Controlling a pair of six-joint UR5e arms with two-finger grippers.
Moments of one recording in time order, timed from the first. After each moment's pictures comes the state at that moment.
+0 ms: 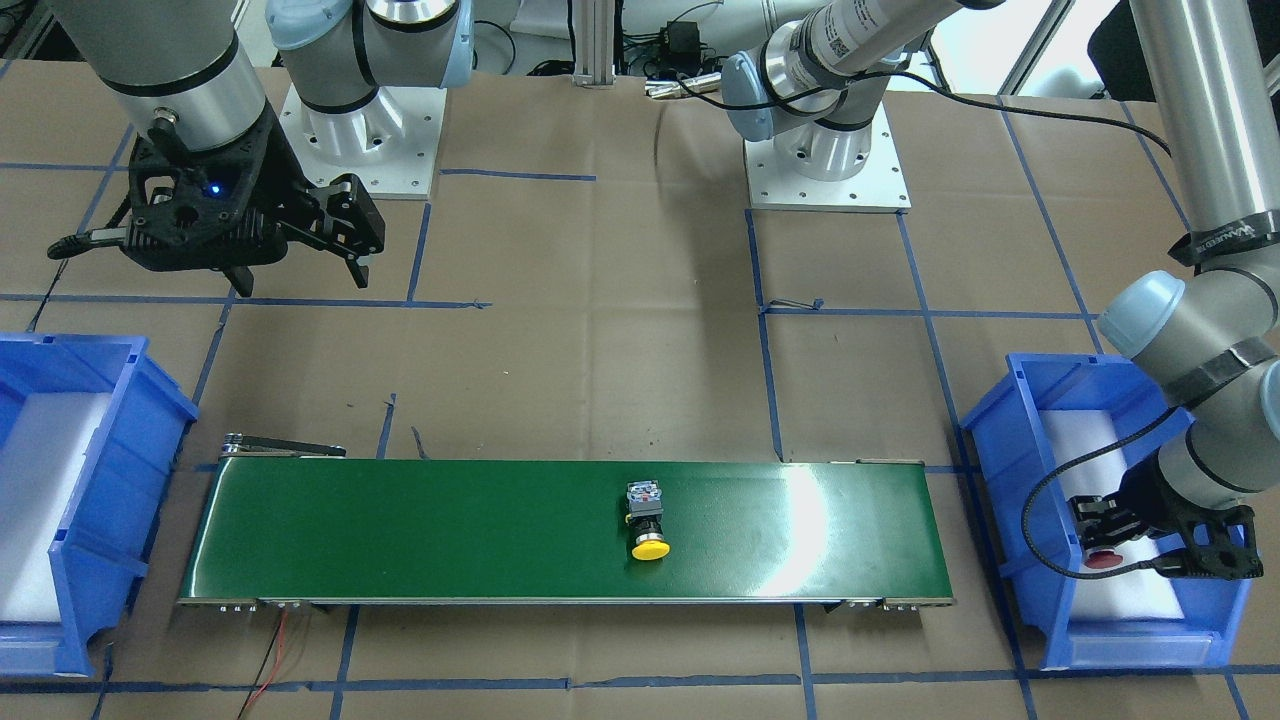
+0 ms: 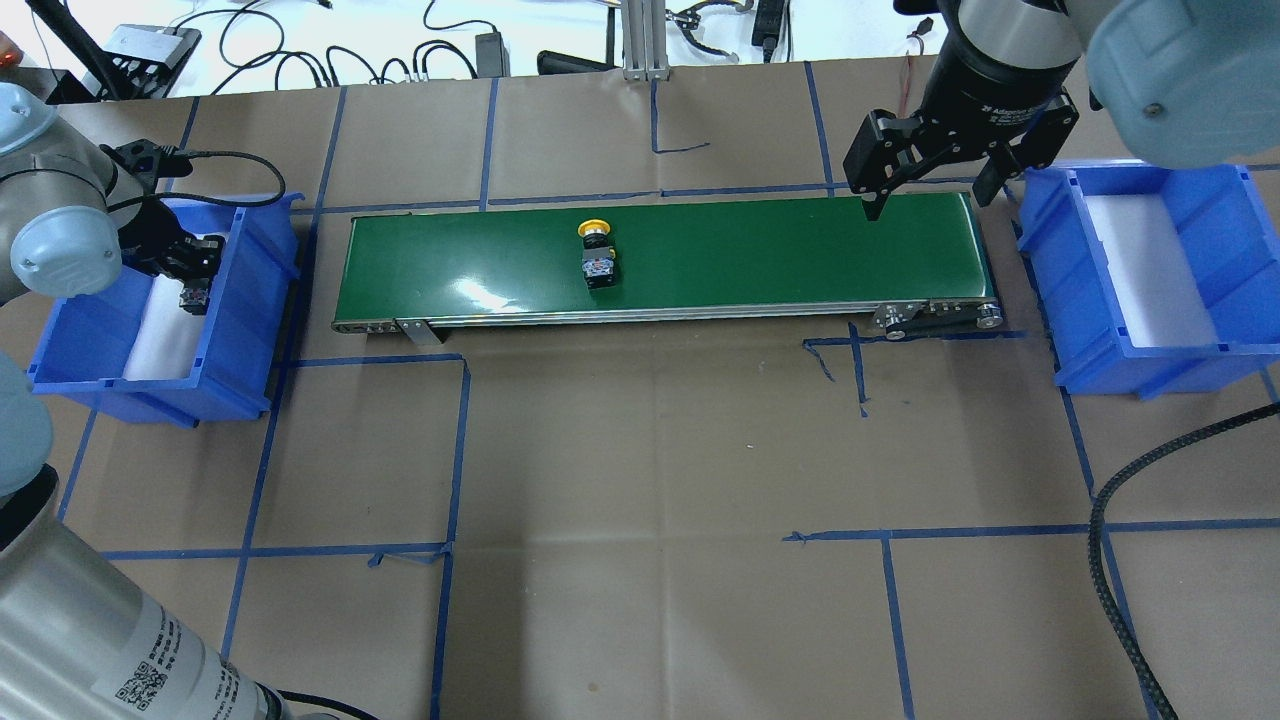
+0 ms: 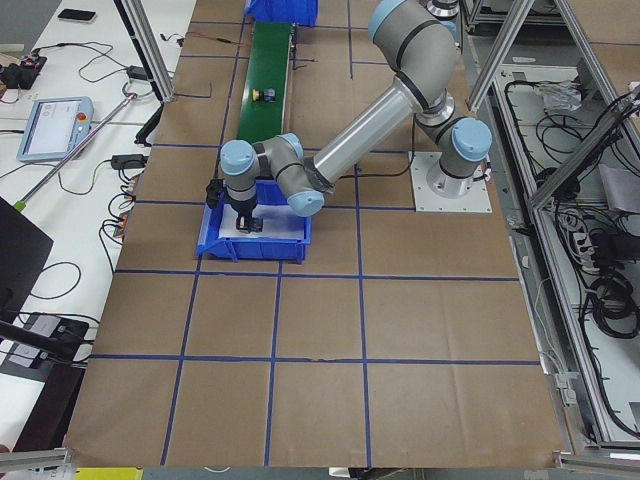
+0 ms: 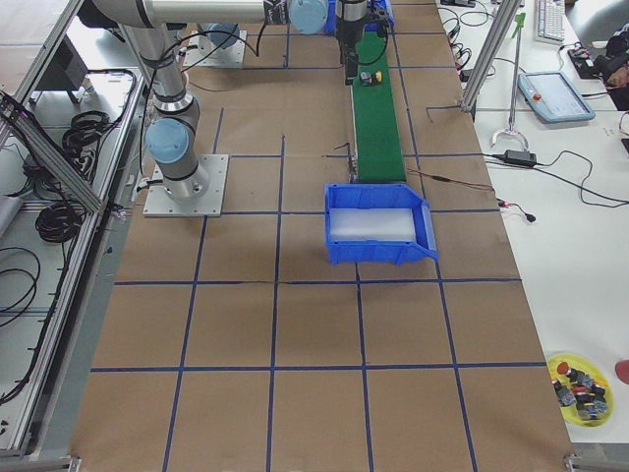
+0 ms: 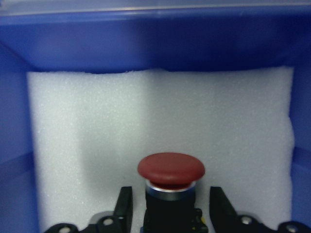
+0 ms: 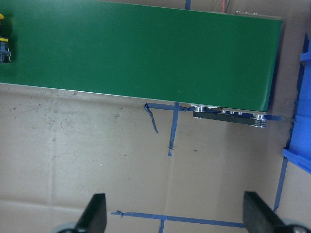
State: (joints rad) left arm -1.07 -2.14 -1.59 -0.91 1.55 0.53; right arm 1.59 -1.52 1.54 -1.61 -1.55 -0.09
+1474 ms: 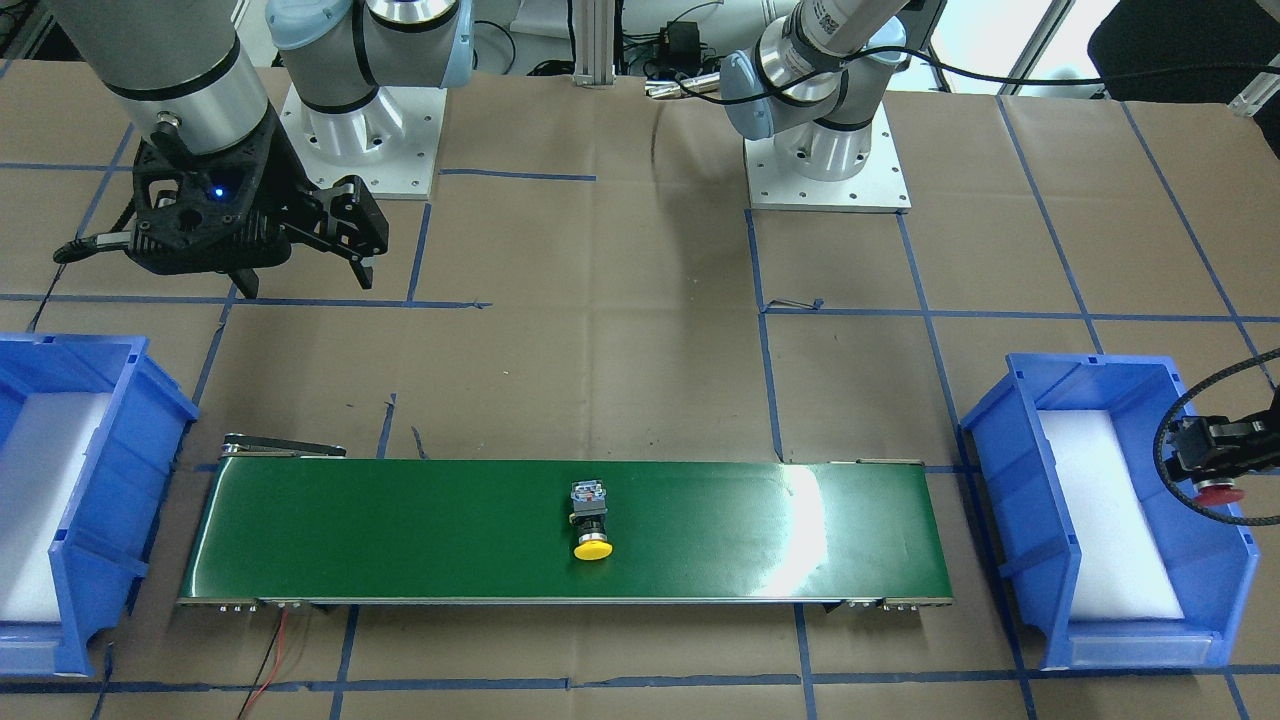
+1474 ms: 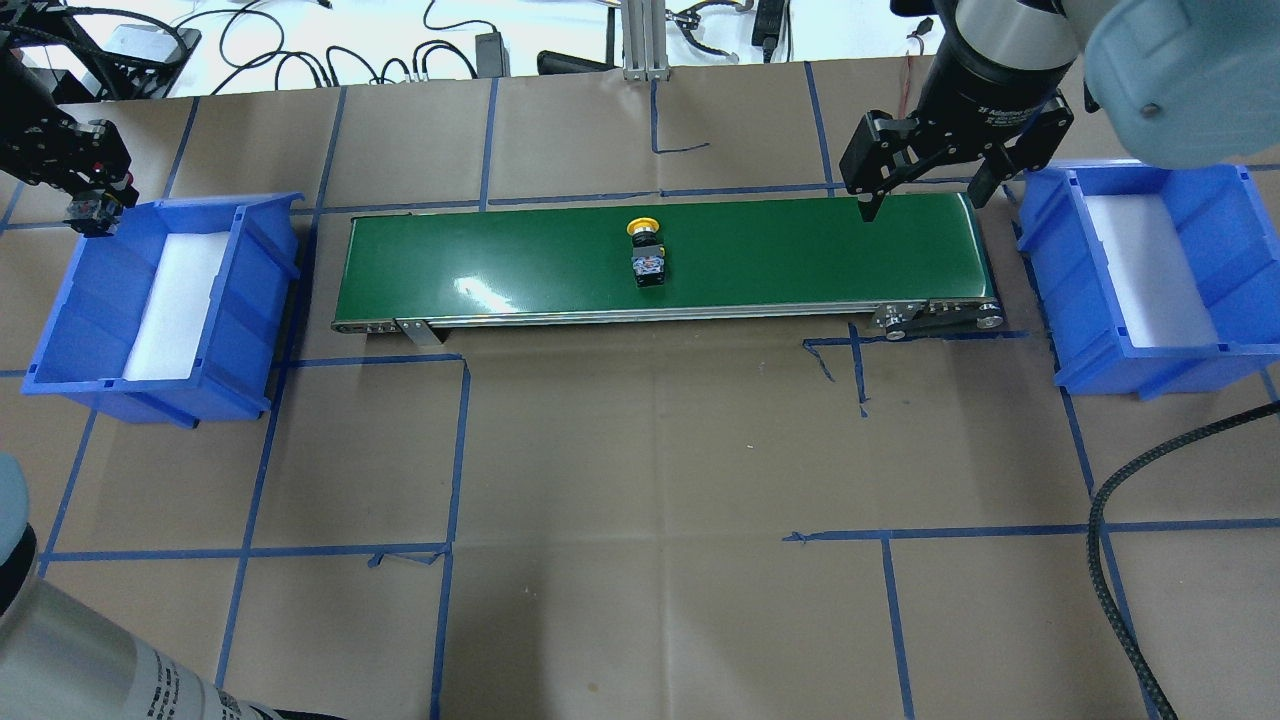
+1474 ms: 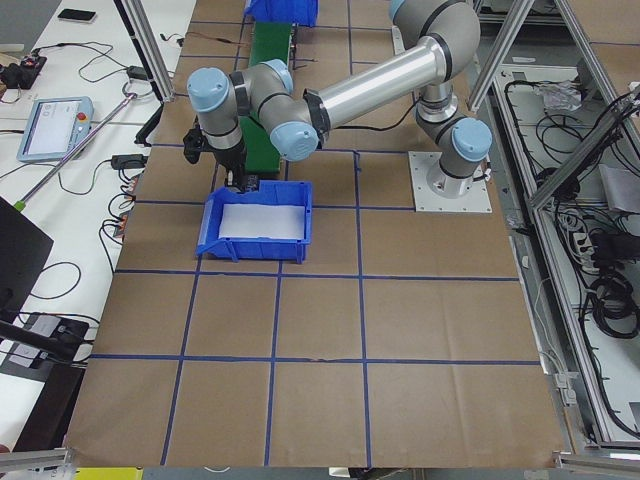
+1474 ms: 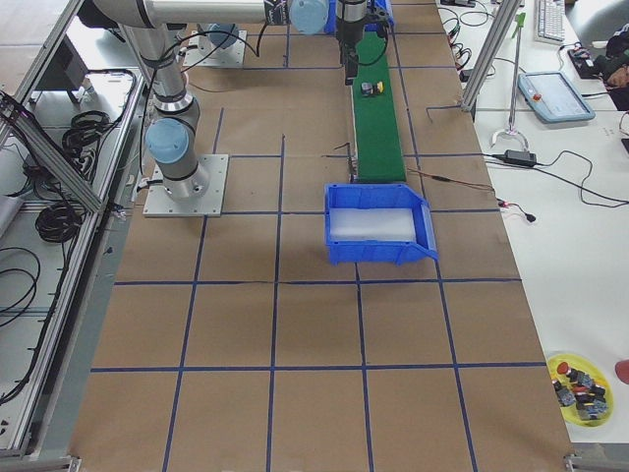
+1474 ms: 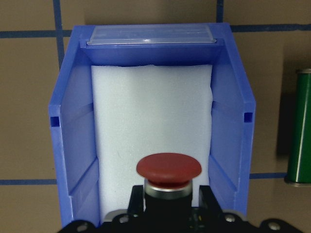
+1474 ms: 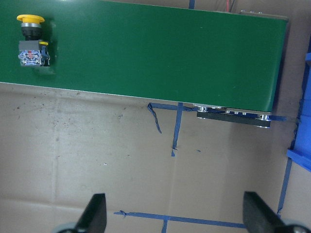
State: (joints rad) left arm -1.11 -2.01 -1.23 -1.51 1.57 0.47; right arm 1.59 -1.52 1.54 -1.61 -1.54 -0.09
